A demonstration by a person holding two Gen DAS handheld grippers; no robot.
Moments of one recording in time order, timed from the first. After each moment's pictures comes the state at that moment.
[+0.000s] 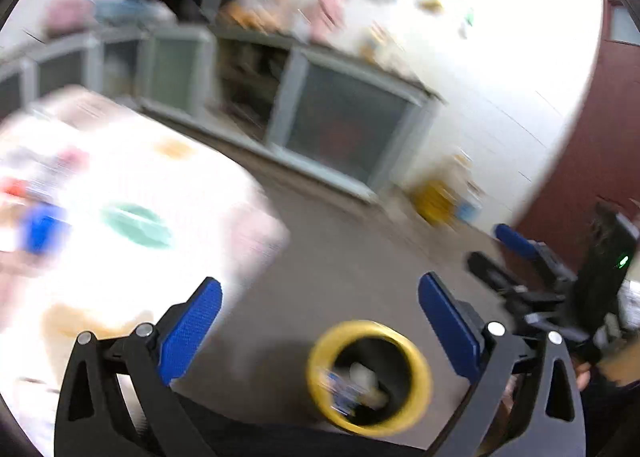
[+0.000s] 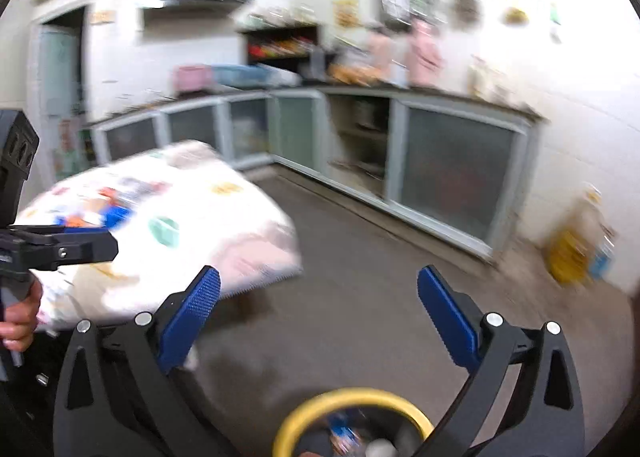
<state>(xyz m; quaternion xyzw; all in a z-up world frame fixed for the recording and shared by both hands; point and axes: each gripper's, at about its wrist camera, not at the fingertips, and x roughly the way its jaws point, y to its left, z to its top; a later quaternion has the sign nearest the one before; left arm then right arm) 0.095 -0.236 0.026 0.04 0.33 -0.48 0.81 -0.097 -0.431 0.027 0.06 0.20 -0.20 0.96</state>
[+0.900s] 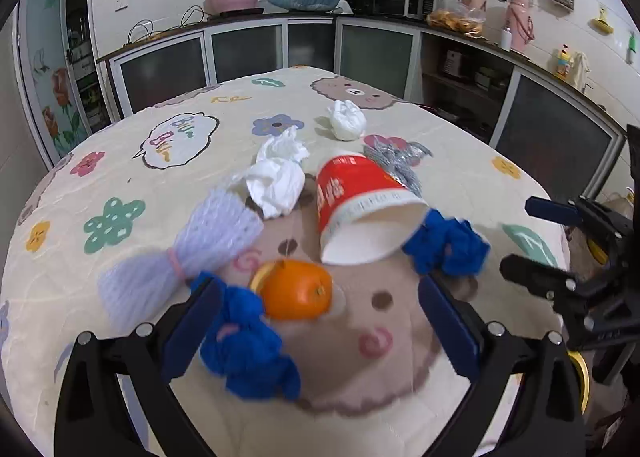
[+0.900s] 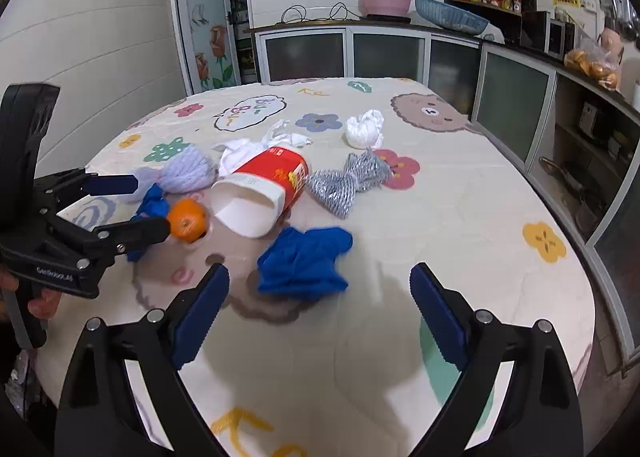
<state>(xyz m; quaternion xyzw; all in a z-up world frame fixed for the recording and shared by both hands) 0.320 -0.044 -0.013 0.08 0.38 -0.22 0.90 0.255 -0.251 -0.016 -0.01 0.33 0.10 0.94</state>
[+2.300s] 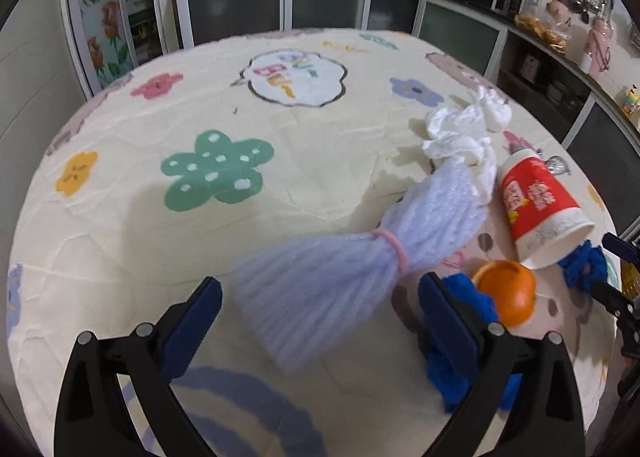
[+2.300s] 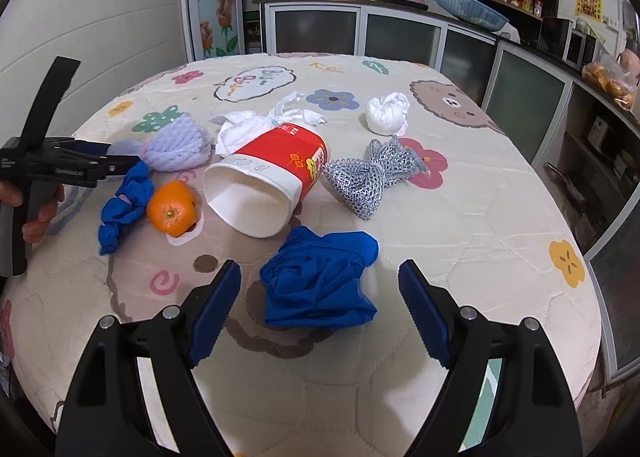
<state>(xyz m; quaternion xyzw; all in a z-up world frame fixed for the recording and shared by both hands) 0.408 0.065 -0.052 0.03 0.45 -0.12 0.88 0.286 -0.226 -0.034 -0.05 0.37 0.10 0.92</state>
